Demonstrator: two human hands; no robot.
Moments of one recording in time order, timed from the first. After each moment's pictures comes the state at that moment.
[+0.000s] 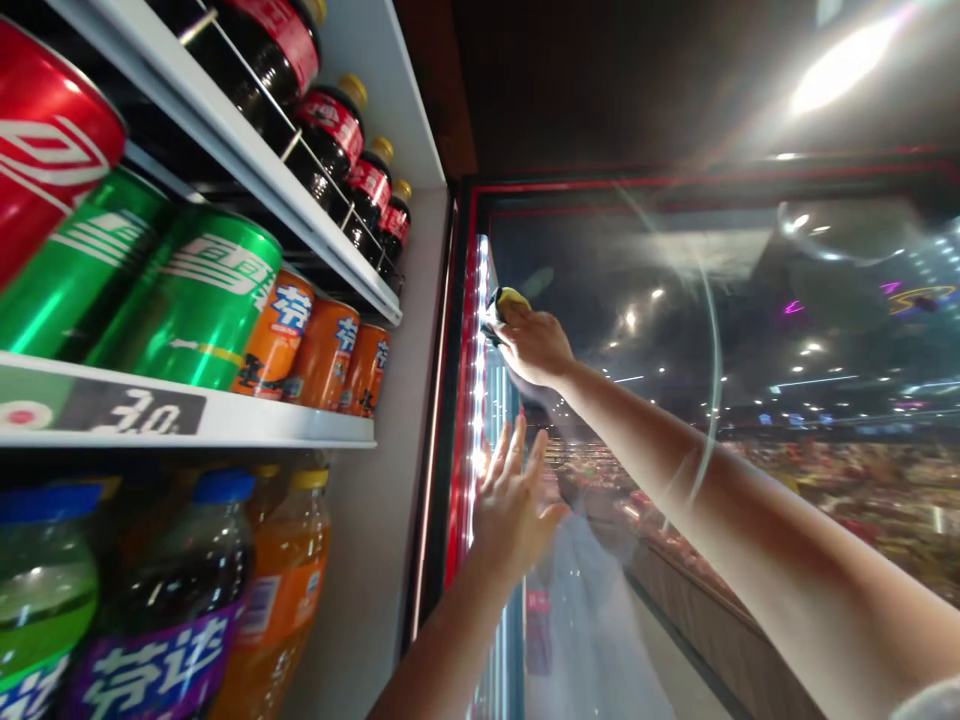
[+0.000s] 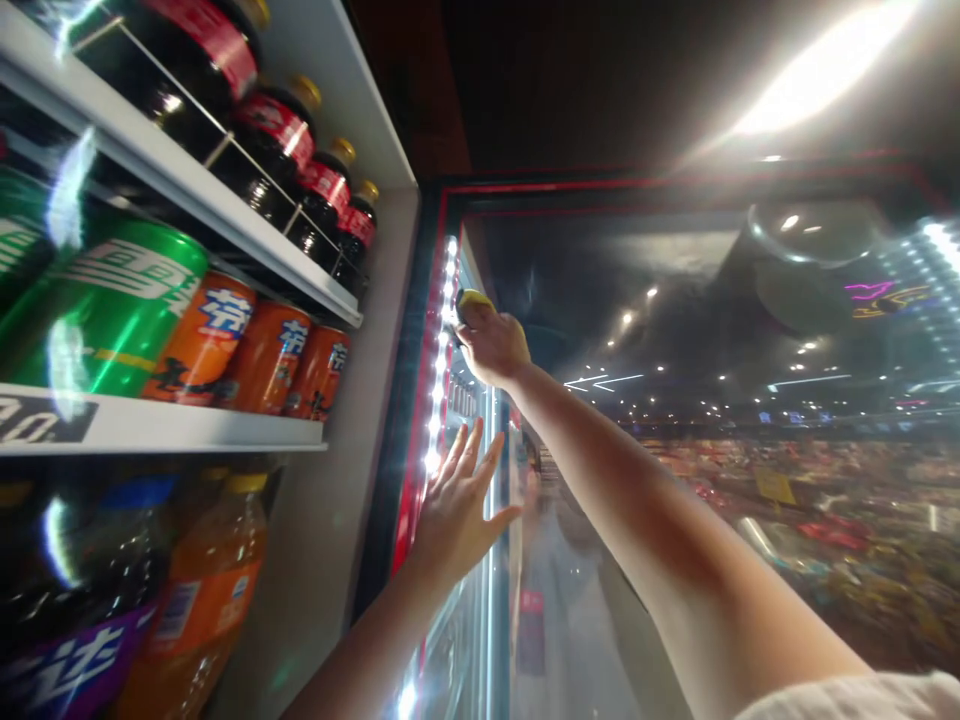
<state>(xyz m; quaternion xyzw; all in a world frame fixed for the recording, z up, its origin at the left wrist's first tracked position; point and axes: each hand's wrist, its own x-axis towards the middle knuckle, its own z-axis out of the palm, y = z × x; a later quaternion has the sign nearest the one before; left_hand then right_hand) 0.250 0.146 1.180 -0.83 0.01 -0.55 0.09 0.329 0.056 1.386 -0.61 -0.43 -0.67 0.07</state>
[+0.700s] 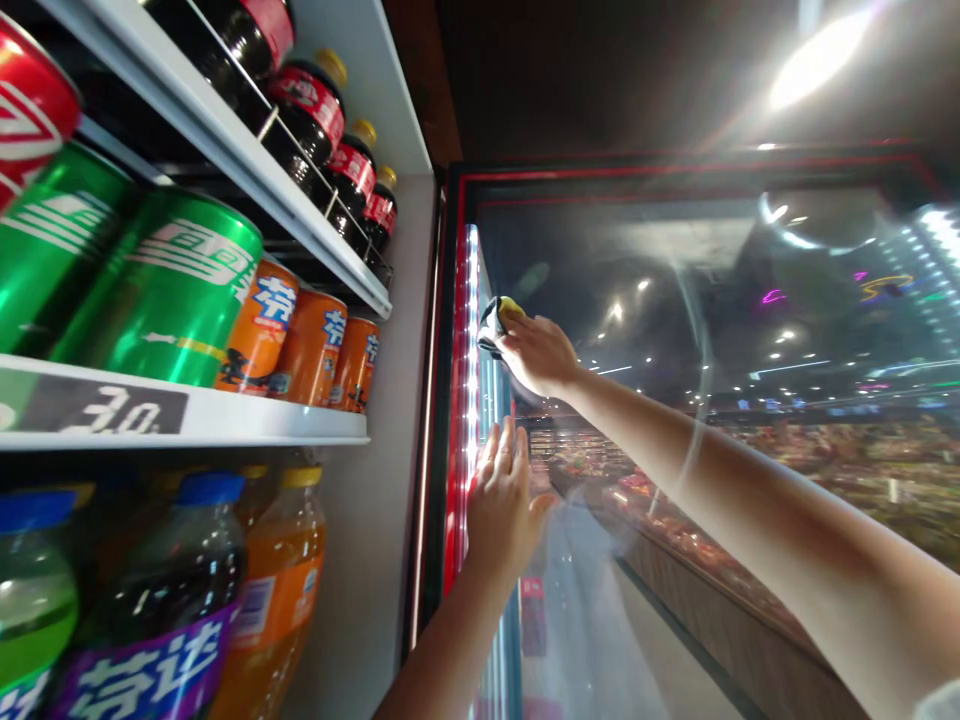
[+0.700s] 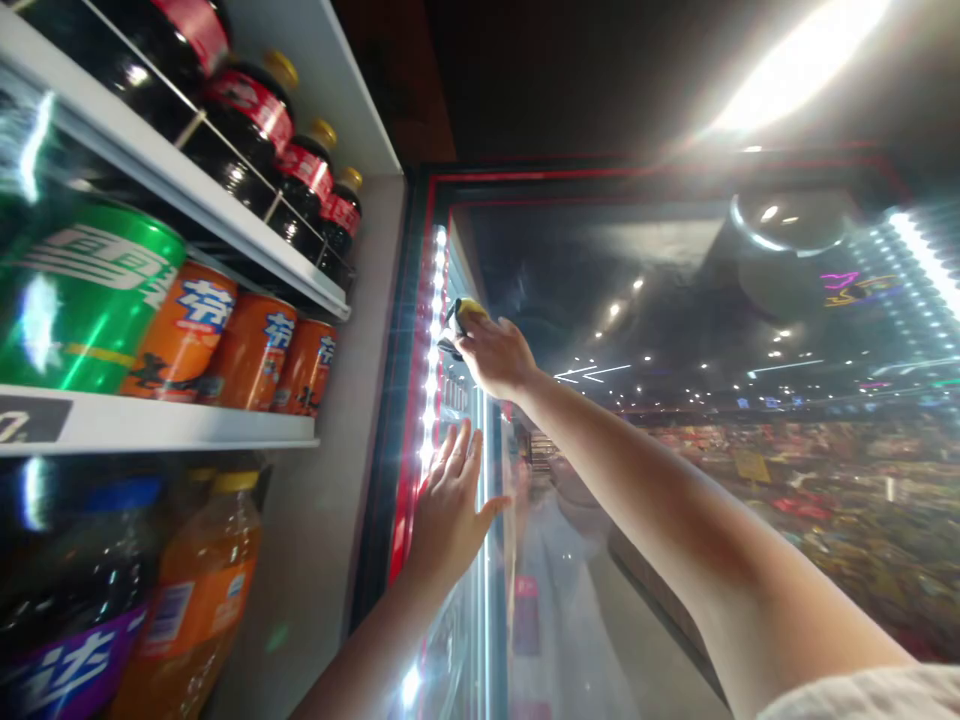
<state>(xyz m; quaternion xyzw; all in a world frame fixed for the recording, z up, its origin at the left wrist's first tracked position) 0.259 0.156 1.165 -0.81 0.02 -0.59 0.08 0.327 0.045 1.352 -0.62 -0.42 -0.65 0.05</state>
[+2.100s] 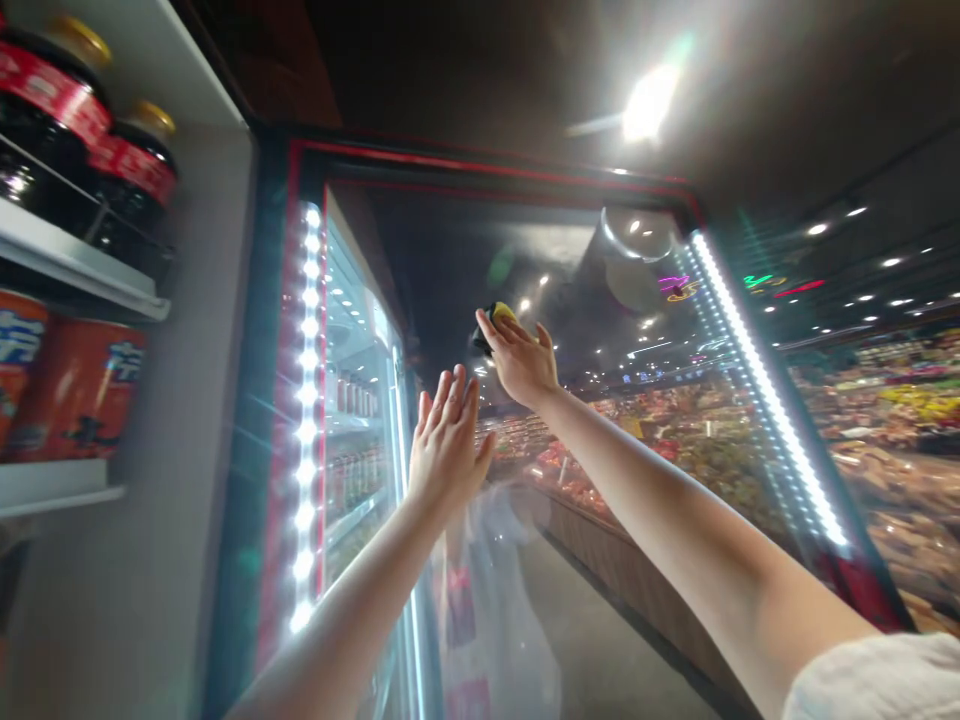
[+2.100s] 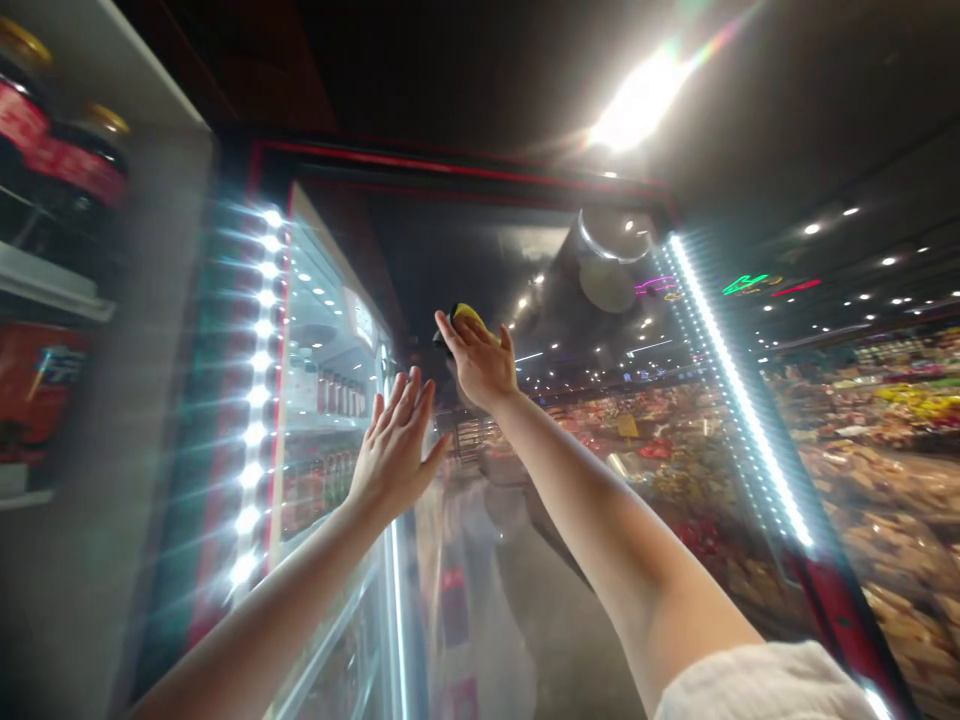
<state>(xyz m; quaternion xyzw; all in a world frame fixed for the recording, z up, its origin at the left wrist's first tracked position) 0.309 0.064 1.228 -0.75 0.16 -0.63 0.13 0.396 -0.095 1.309 -0.67 -0.26 -0.68 0.15</state>
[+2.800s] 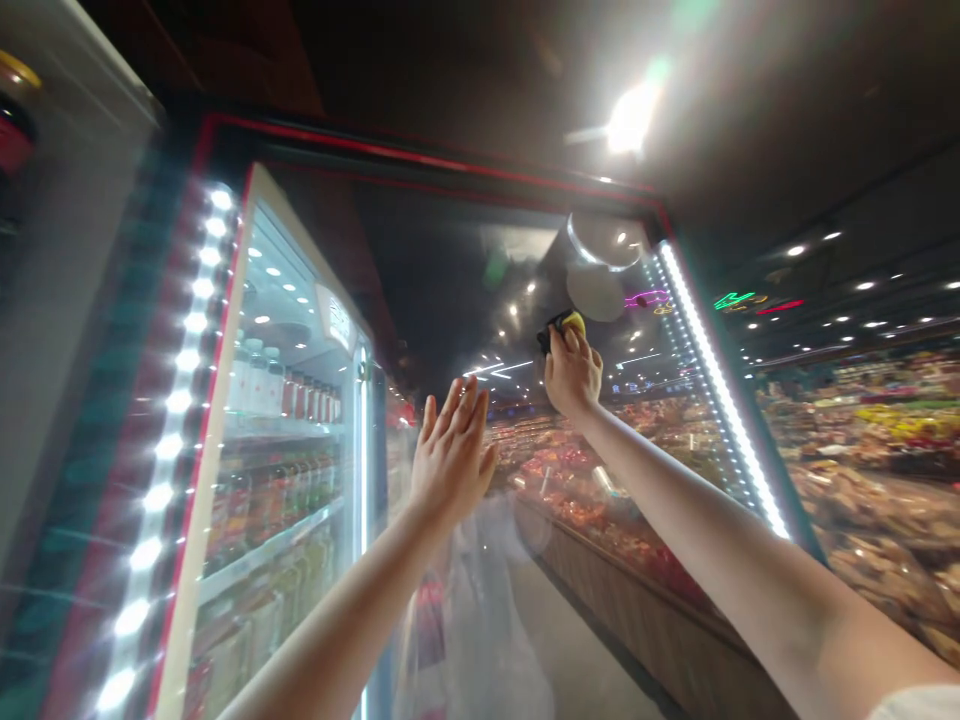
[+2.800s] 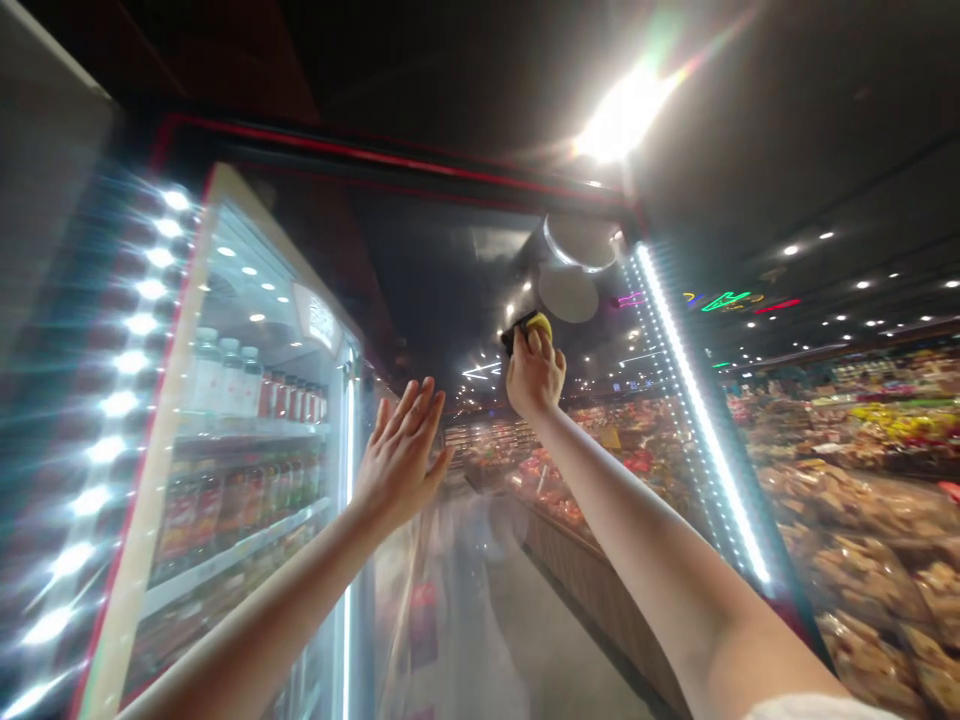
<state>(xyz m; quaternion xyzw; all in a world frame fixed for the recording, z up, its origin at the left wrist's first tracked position) 0.370 -0.027 1.224 -0.75 0.18 -0.62 0.16 0.464 -0.229 1.296 -0.70 -0.10 -0.66 0.24</state>
